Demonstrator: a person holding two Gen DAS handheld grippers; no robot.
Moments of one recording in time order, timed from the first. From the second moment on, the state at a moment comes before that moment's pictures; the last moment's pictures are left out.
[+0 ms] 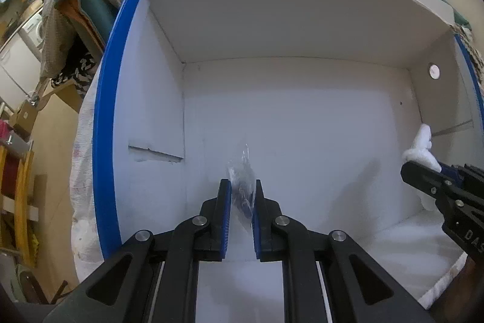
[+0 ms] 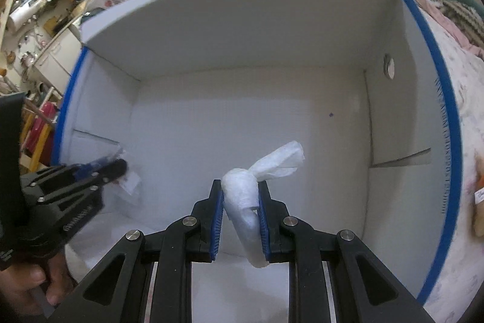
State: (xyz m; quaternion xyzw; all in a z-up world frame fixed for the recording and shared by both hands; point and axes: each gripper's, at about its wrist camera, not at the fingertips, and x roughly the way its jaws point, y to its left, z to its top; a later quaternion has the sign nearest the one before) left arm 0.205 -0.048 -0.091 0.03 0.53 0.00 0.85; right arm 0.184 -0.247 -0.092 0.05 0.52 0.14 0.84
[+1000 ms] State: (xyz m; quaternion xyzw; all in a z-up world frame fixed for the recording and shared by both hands) left arm 0.204 -0.044 -0.089 0.01 0.52 -0.02 0.85; right arm 0.176 -0.250 -0.073 0.06 0.51 0.14 0.85
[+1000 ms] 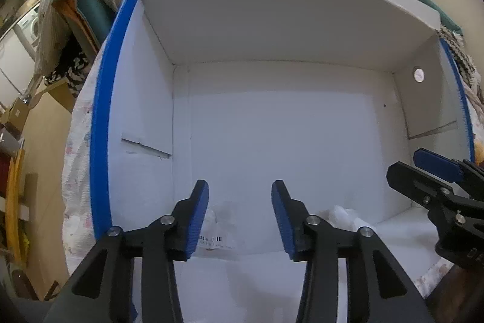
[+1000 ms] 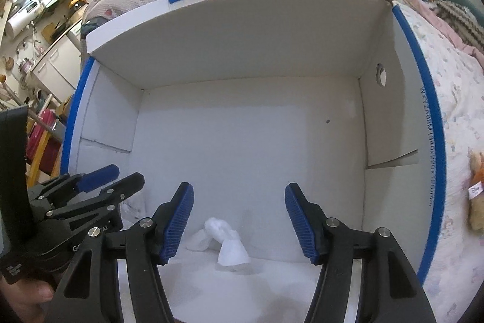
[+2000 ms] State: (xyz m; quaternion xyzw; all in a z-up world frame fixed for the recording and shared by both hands) left arm 0.089 -0.008 -0.019 -0.03 0.43 0.00 0.90; right arm 0.072 -0.250 -0.025 0.05 0.43 0.15 0.89
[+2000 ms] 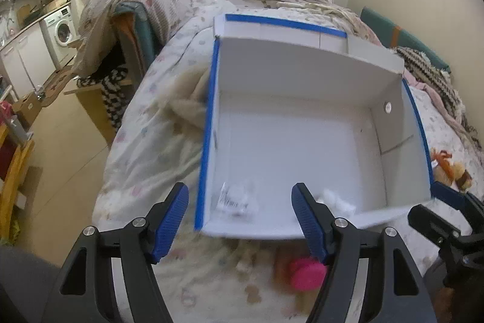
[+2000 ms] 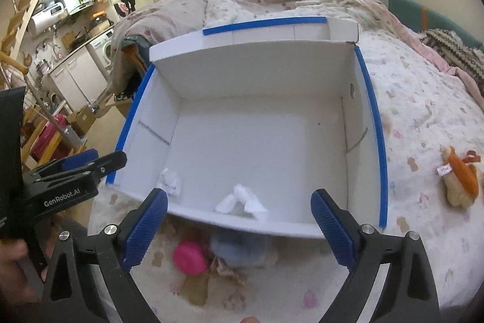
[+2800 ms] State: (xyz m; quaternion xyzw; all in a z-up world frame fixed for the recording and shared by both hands) left arm 0.071 0.034 -0.084 -0.09 0.53 0.05 0.84; right arm 0.046 -0.280 -0.077 0.14 0.49 0.10 0.85
